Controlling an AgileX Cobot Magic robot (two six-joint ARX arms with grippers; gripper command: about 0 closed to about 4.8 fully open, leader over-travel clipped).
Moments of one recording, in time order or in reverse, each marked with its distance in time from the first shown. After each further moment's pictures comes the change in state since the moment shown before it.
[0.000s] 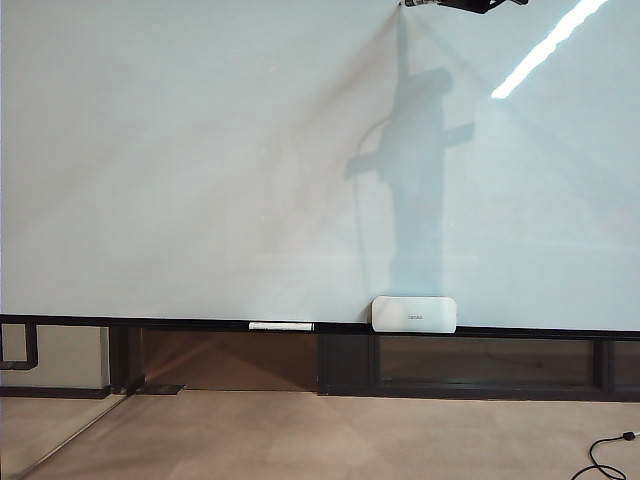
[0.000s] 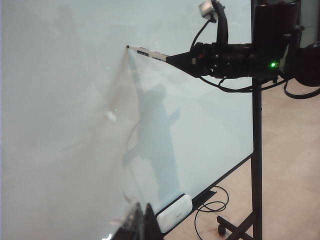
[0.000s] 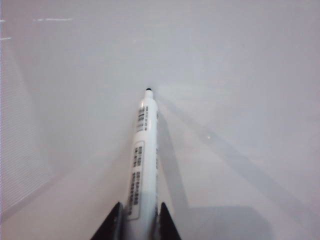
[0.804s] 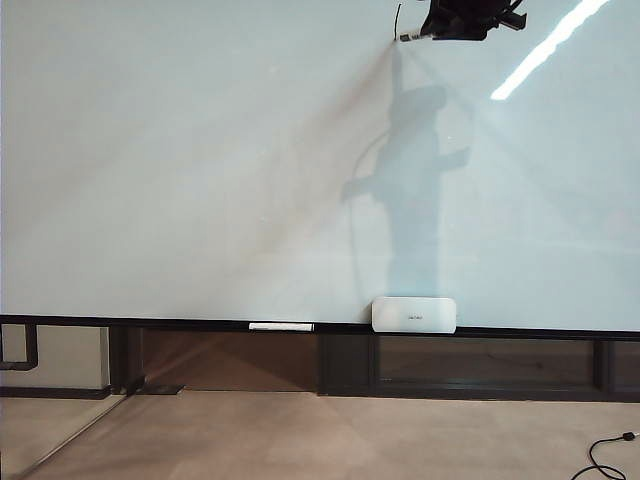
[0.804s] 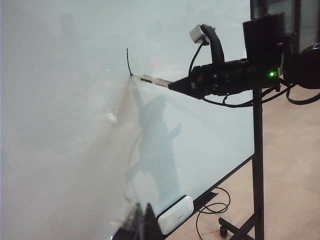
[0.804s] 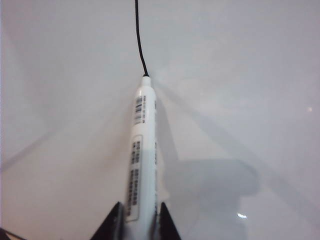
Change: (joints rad) left arm 0.000 0.000 0.000 0.006 0.000 0.003; right arm 0.002 0.005 0.000 -0.196 0.005 -0.046
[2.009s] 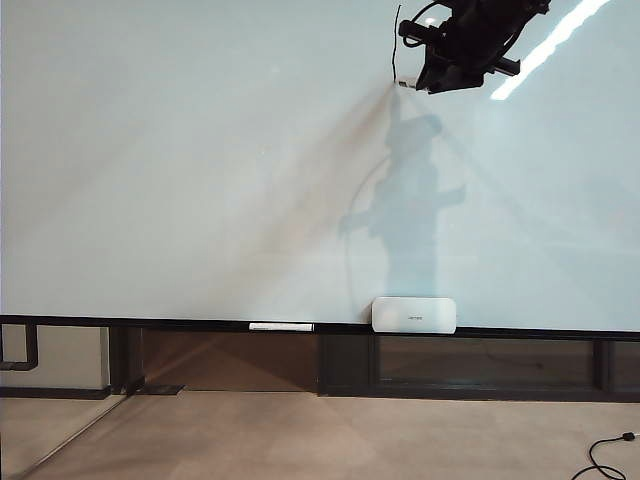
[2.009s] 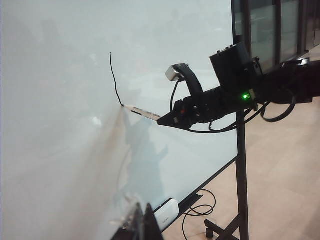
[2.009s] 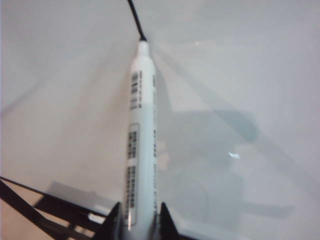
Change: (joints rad) left arm 0.000 0.000 0.000 0.003 0.056 -0.019; right arm 0.007 0.034 -0.015 -0.171 0.007 -0.020
